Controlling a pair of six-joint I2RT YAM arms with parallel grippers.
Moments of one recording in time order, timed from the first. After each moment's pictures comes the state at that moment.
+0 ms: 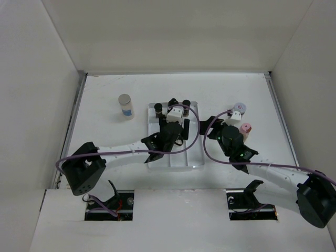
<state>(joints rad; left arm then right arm) -0.99 1.50 0.81 0.28 -0.60 -0.37 0.67 1.05 0.44 0.39 0.43 0.60</state>
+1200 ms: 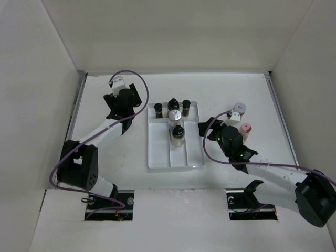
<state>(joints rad) -0.31 1.47 0.91 0.19 -0.61 -0.39 0.66 1.06 0.43 0.39 0.41 0.62</state>
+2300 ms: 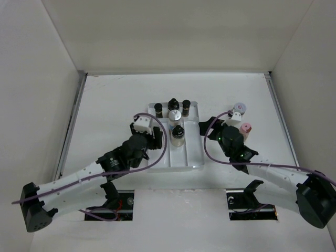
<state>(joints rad) -0.96 0.80 0.62 -0.10 -0.64 -0.37 0.66 1.05 0.43 0.40 0.41 0.62</state>
